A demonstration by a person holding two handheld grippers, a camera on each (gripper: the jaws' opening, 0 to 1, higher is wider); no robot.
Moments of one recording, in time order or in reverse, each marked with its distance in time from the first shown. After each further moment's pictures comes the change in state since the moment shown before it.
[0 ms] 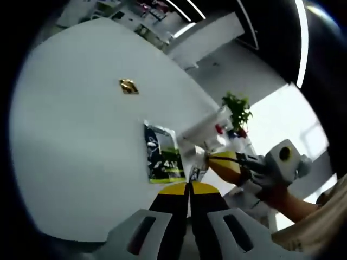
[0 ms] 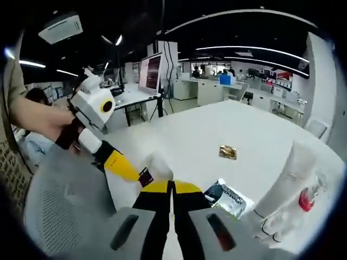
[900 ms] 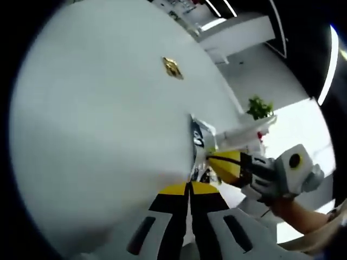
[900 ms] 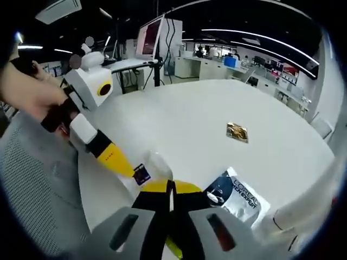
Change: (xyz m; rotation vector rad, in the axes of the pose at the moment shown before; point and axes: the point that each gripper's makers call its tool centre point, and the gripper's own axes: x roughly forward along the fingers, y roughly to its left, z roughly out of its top) left arm 0.033 0.084 -0.011 -0.163 0.085 0.103; right arm 0.074 -0.012 -0.061 -0.038 0.190 -0.007
